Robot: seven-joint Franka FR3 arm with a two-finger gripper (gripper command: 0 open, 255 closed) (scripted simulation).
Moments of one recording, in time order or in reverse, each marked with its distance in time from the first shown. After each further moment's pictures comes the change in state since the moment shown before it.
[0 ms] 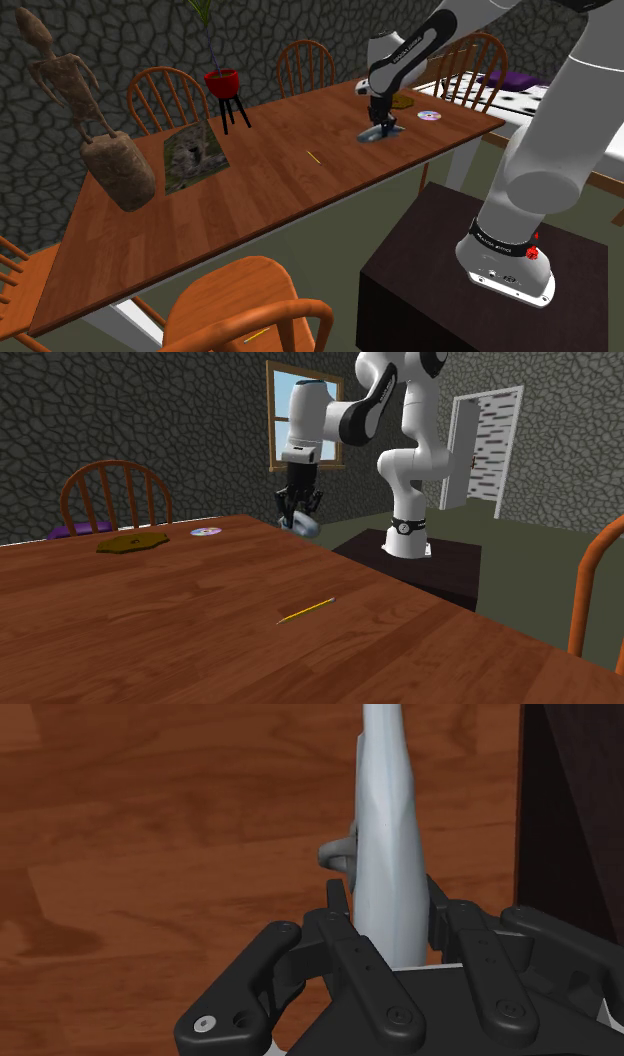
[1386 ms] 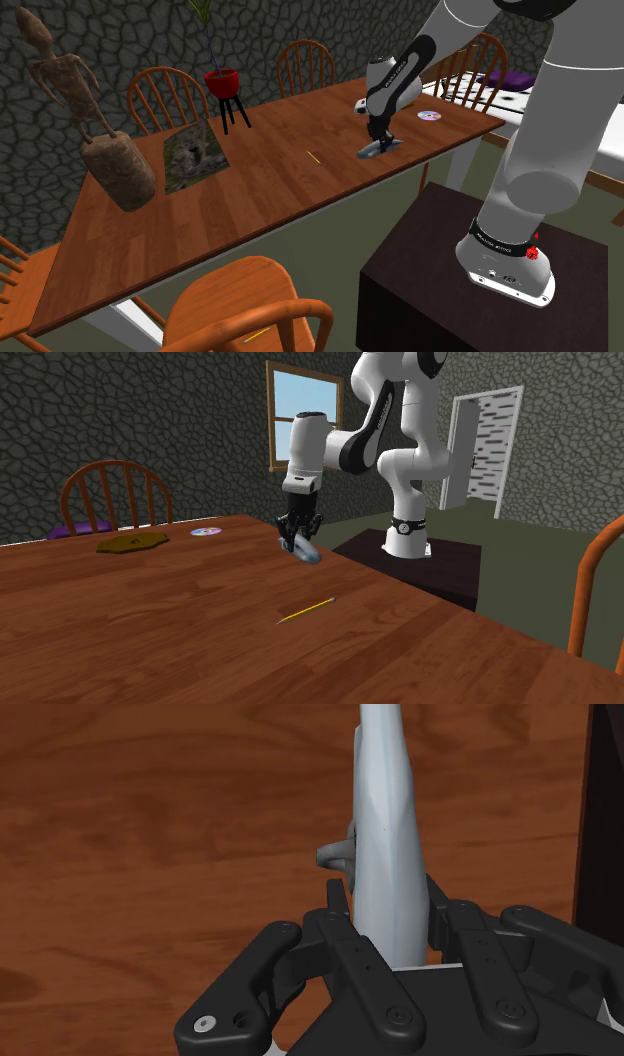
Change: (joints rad) arm -0.002 0.150 -0.005 -0.052 0.061 0.192 -0.026
